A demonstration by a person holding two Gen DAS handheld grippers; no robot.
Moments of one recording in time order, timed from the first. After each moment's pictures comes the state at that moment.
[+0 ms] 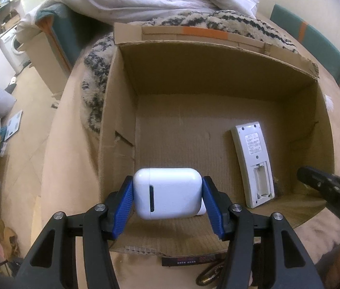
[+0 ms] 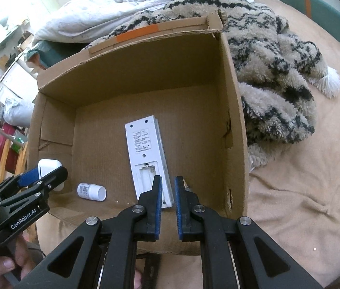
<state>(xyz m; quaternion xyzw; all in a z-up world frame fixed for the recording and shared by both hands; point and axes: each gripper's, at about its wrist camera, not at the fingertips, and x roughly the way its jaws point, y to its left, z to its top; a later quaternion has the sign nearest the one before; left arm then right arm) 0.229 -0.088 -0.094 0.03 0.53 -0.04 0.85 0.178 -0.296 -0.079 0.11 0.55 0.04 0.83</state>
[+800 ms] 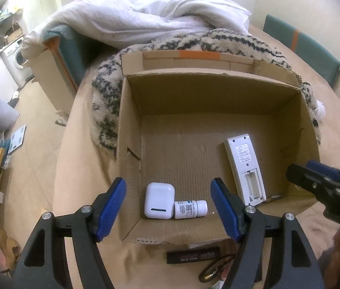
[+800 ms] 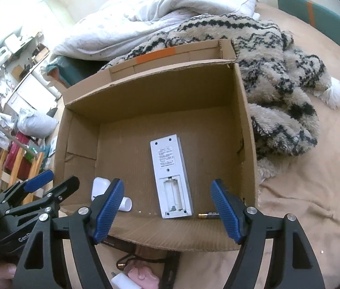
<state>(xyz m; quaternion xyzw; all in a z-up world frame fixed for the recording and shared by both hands) 0.210 -0.085 -0.061 0.04 0.48 -0.05 0.87 0.165 -0.293 -0.053 0.14 0.50 0.07 0.85</state>
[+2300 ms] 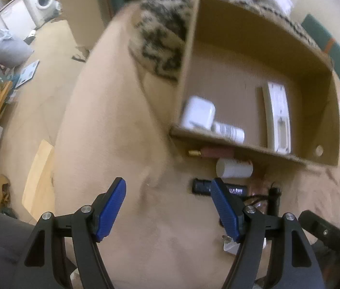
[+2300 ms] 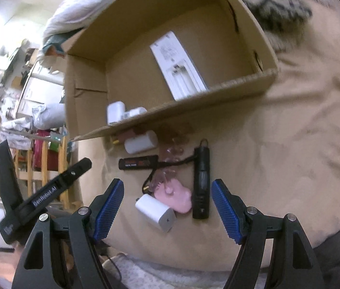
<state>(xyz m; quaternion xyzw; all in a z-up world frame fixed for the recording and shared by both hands) 0.150 -0.036 -0.113 -0.05 0.60 0.02 0.80 0.086 -0.285 -0.110 0.28 0.62 0.10 0.73</state>
